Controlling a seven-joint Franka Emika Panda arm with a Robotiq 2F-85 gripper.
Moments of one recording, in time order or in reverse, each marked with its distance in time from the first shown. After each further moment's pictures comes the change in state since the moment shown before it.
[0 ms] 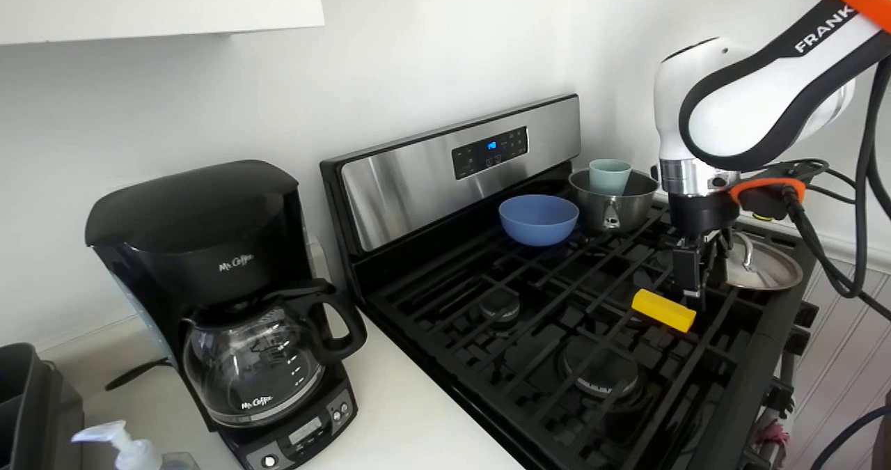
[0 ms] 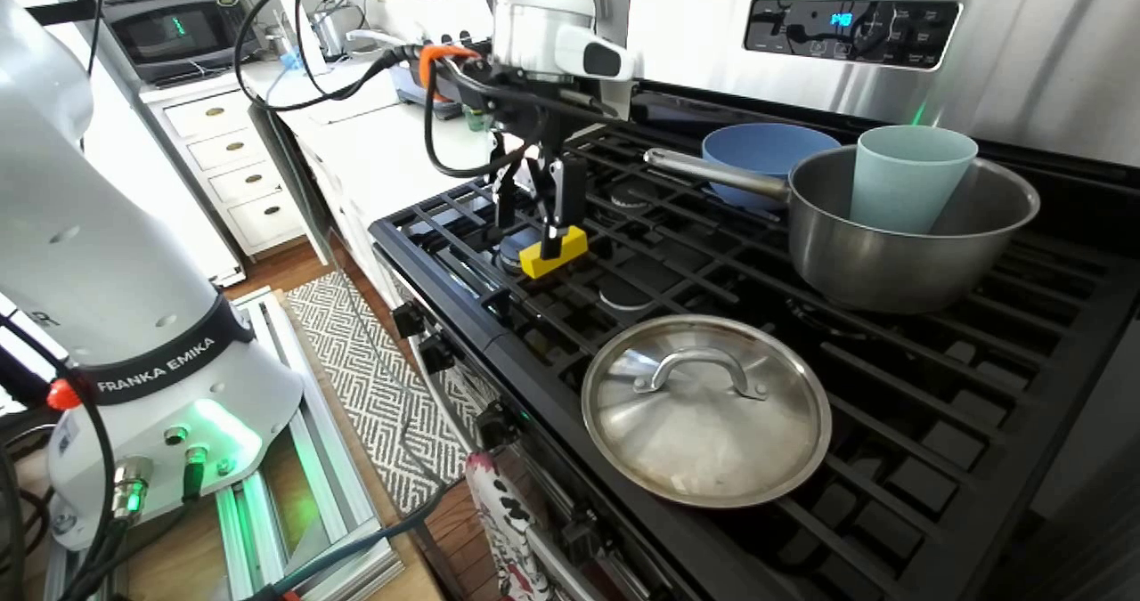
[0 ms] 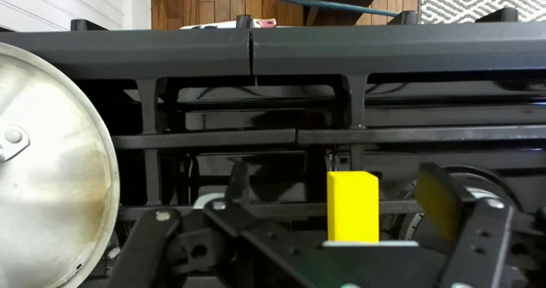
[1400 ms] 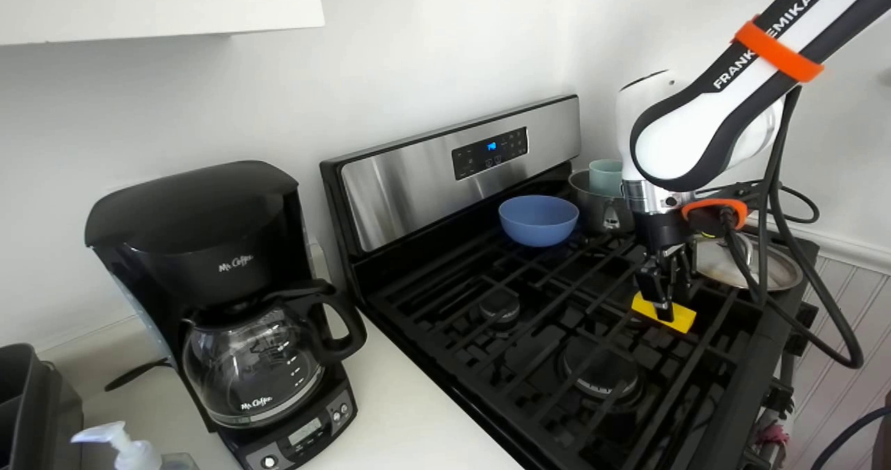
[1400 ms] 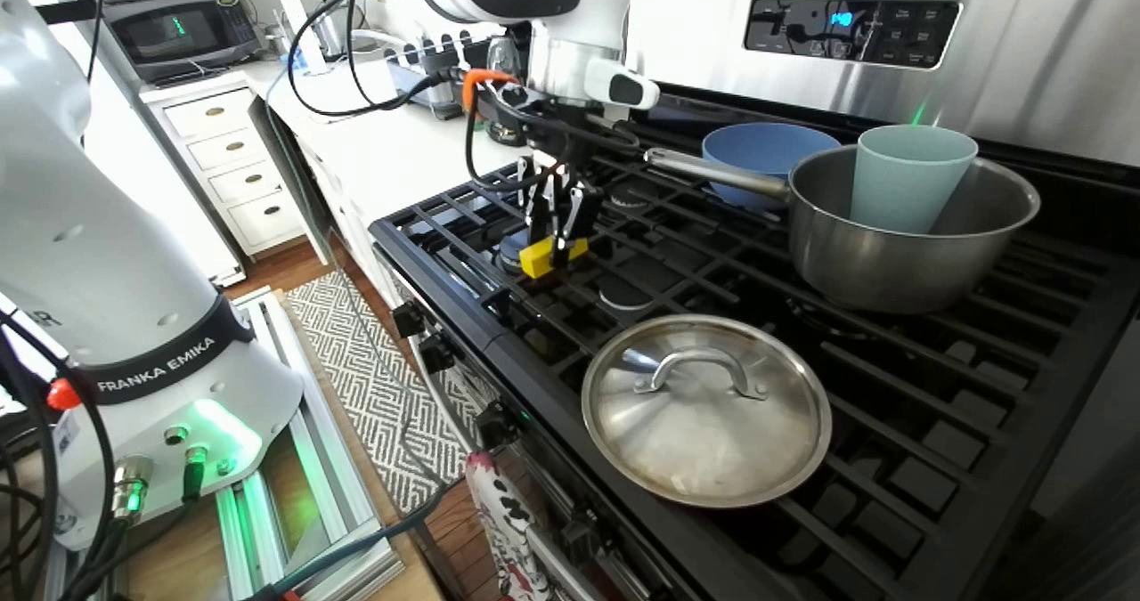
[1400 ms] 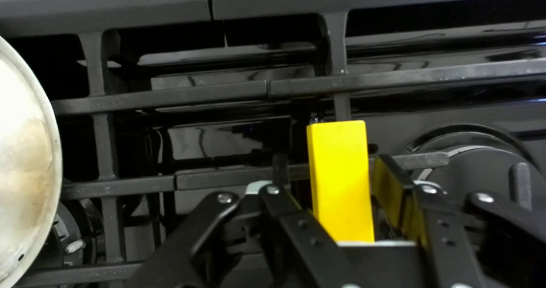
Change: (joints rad) arm 0.026 0.174 0.026 0.112 0.059 0.026 0.069
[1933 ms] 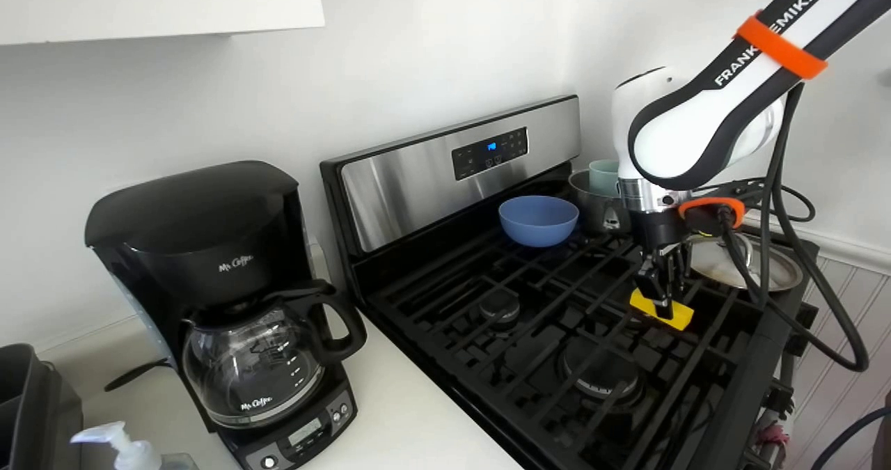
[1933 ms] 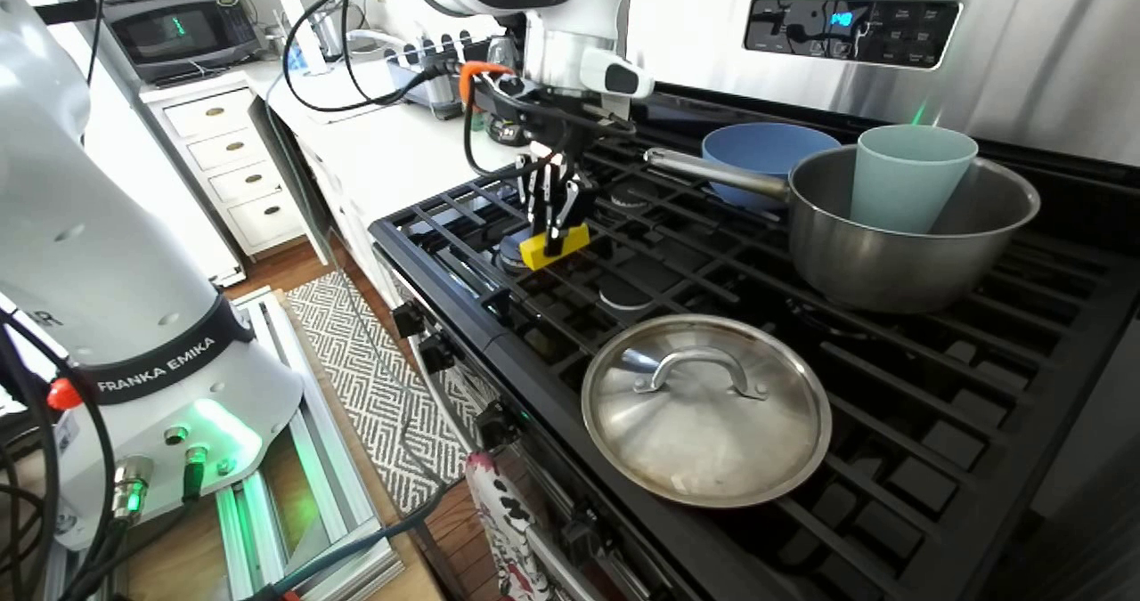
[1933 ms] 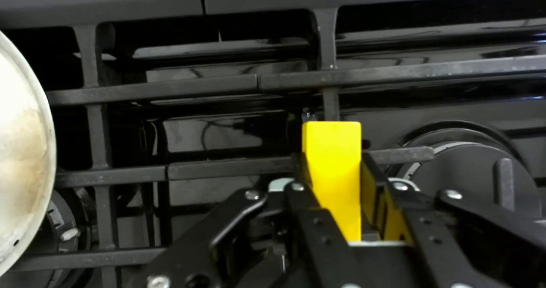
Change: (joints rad) arm 0.011 -0.018 0.011 -0.001 -0.003 -0.003 0.007
